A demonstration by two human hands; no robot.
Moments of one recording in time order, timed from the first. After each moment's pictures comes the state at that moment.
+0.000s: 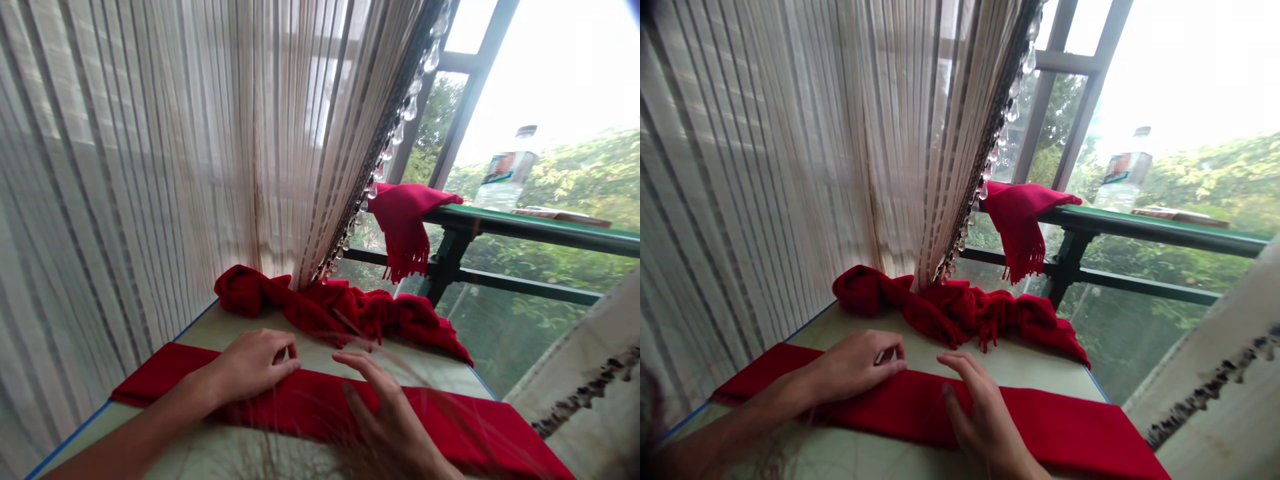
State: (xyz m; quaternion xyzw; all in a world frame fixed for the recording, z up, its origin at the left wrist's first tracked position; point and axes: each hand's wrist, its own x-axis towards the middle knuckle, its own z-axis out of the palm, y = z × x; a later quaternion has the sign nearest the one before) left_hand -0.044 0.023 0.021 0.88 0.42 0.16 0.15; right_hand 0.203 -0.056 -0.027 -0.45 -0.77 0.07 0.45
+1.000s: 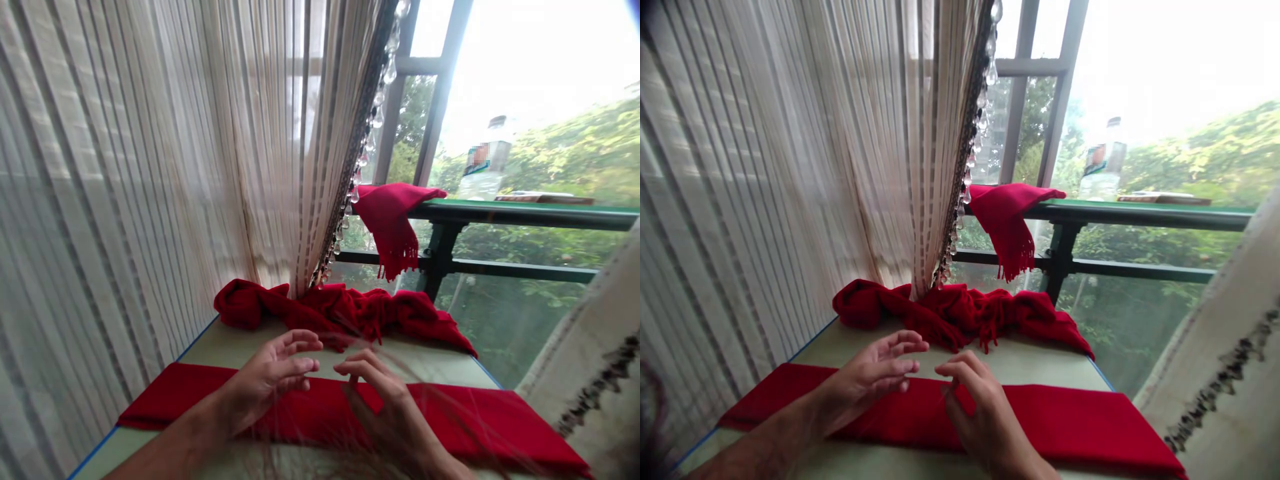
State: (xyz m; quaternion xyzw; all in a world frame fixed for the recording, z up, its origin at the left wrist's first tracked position) left_hand -0.020 0.012 0.004 0.56 0.30 0.36 0.69; right_hand 0.199 -0.056 -0.024 -0.40 -0.76 0.06 0.50
